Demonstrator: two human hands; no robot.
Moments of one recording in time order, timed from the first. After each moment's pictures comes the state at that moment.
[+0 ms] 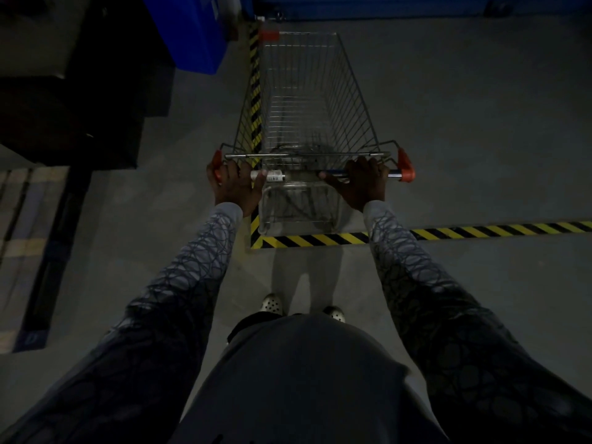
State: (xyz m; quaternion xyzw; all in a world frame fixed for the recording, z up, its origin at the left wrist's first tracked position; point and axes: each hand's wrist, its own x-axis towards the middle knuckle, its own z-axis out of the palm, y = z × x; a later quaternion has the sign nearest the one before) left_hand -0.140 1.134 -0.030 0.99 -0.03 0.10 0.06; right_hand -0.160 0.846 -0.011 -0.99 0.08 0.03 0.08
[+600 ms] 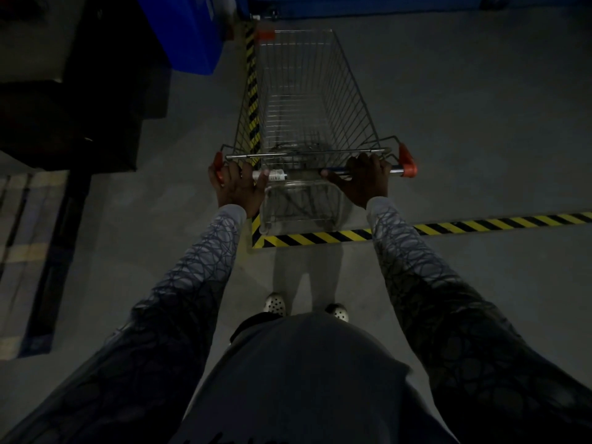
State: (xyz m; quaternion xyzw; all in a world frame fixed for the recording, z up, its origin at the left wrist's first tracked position) left_hand -0.142 1.133 -0.034 0.99 -0.03 0.12 0.10; right_hand -0.160 0.843 -0.015 -0.99 0.08 0.03 0.06
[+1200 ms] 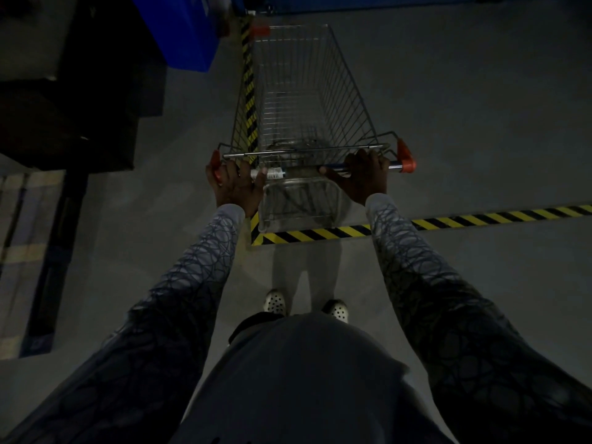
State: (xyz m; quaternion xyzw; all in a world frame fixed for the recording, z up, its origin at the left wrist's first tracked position) left_hand -0.146 1.134 -0.044 0.98 -0.05 0.19 0.08; right_hand -0.164 0.843 -0.016 -0.99 0.08 0.02 0.07
